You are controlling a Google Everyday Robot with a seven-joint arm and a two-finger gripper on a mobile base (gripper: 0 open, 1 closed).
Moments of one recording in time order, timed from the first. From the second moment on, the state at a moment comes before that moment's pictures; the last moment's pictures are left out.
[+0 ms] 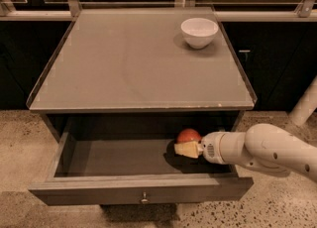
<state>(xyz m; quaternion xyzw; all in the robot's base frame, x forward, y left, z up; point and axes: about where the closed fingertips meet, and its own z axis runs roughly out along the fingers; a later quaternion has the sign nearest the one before) 0.508 -0.118 0.649 -0.15 0.89 0.26 0.33</state>
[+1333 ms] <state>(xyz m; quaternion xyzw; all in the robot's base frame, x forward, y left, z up) 0.508 -0.118 0.649 -0.15 0.89 0.26 0.33</state>
